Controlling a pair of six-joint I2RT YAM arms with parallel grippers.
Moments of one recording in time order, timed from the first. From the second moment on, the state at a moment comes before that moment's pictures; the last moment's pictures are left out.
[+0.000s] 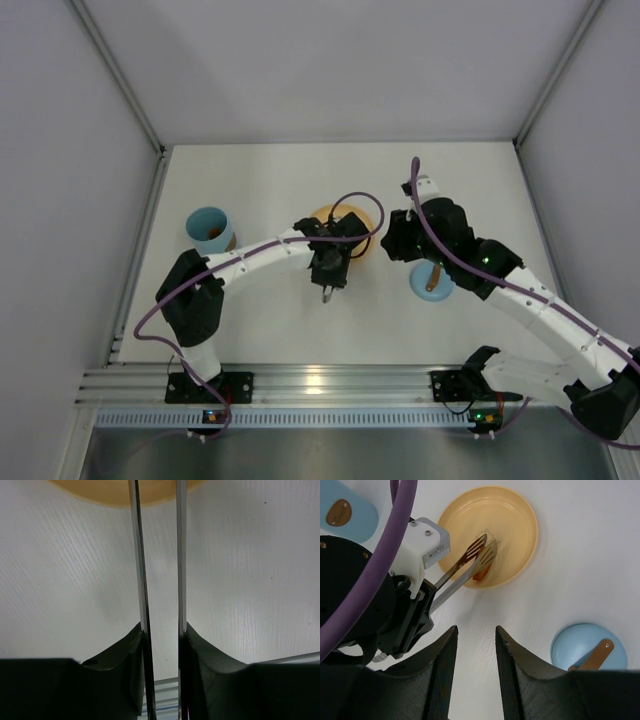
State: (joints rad) left arm -0.93 1.78 1.40 -0.89 -0.16 -0.68; right arm 0.70 1.03 1.03 -0.55 0.14 0.36
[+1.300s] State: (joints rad) left arm -0.77 1.37 1.52 -1.21 -0.38 -0.65; right arm 0.70 1.06 1.07 -0.57 0.11 0.36
